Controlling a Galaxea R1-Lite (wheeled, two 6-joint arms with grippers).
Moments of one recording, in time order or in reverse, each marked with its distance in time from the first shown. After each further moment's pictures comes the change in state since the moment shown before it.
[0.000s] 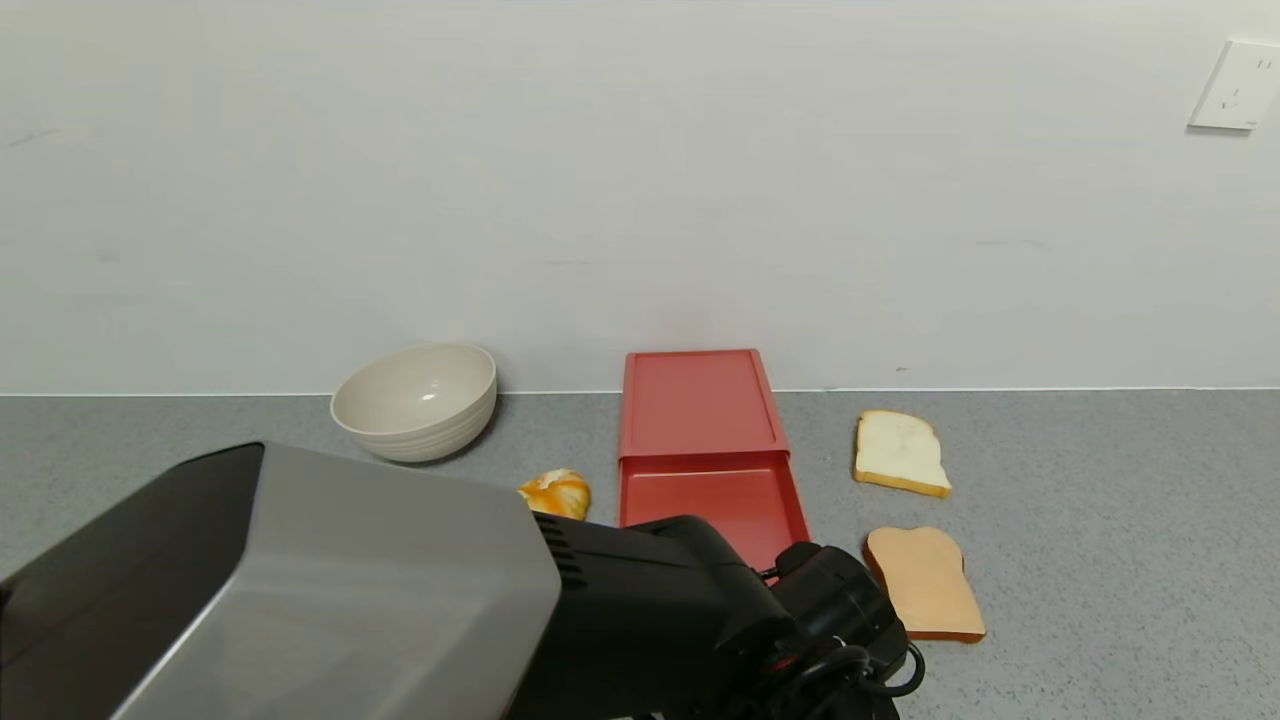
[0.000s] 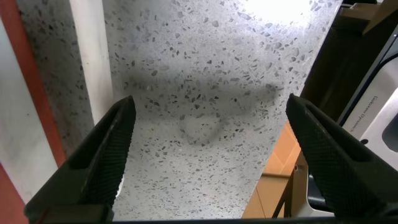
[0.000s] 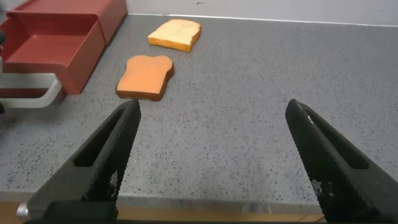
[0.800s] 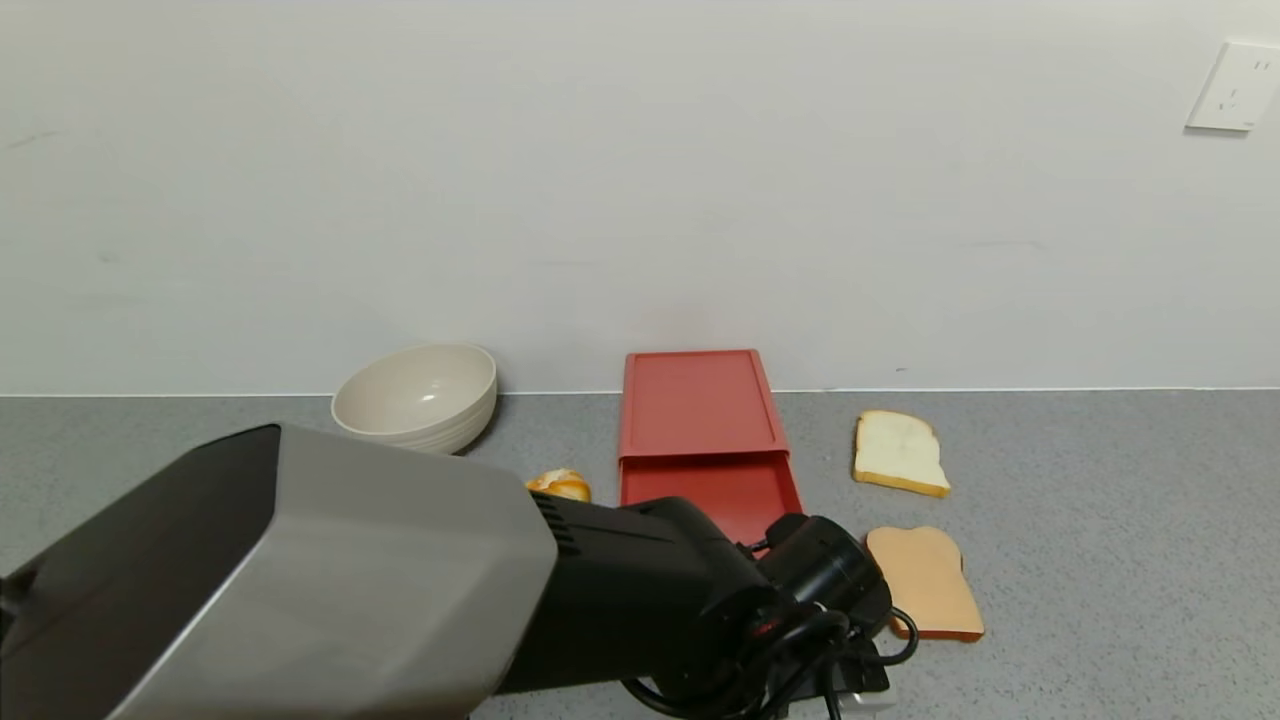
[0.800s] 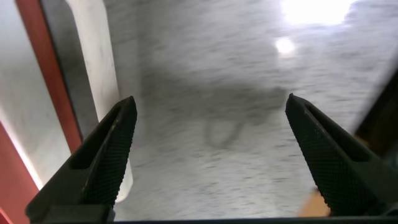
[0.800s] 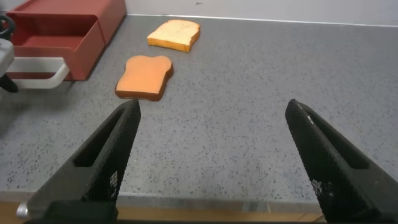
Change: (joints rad) left arm 0.055 0.012 -0.019 -0.069 0.107 0.118; right arm 0.000 0.000 0.000 0.000 0.000 0.000
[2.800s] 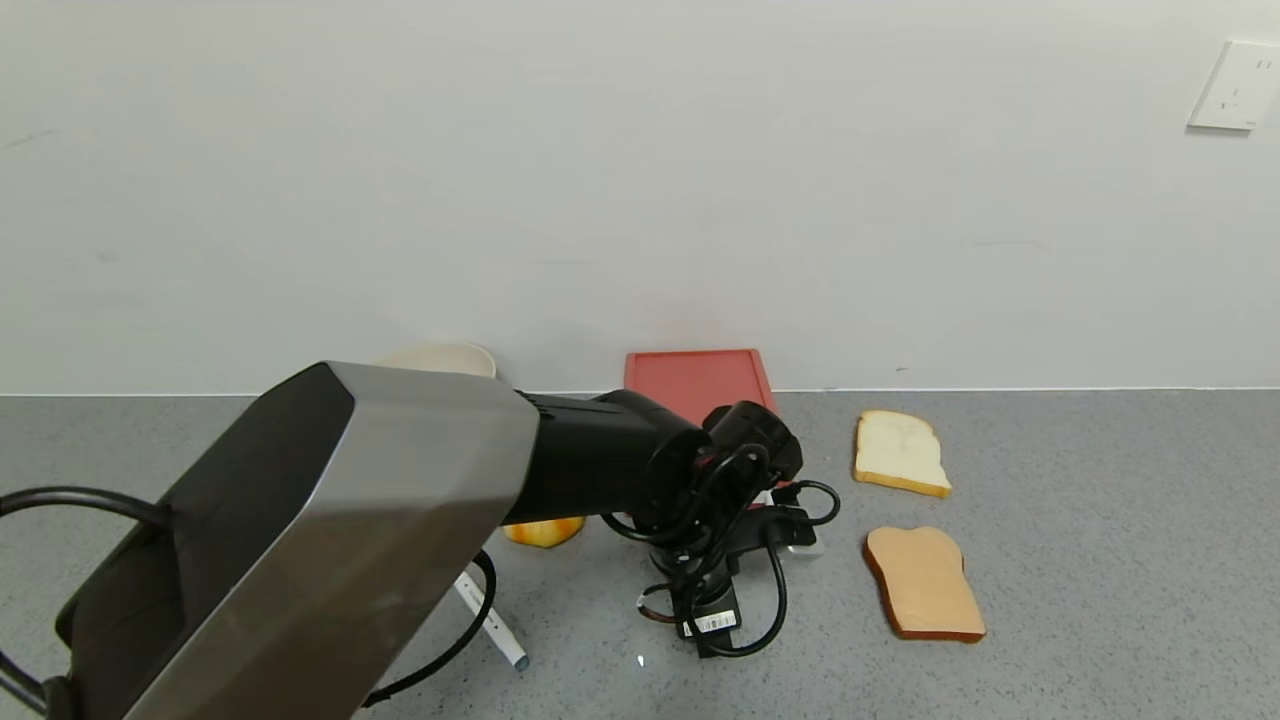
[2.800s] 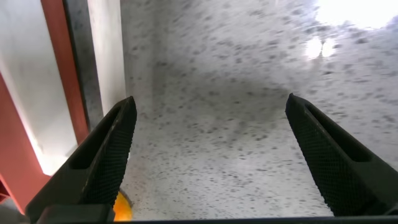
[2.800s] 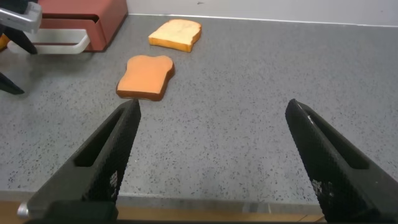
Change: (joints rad) left arm 0.196 0.122 -0.298 0.096 0.012 0.147; right arm 0.000 0.000 0.000 0.000 0.001 0.000
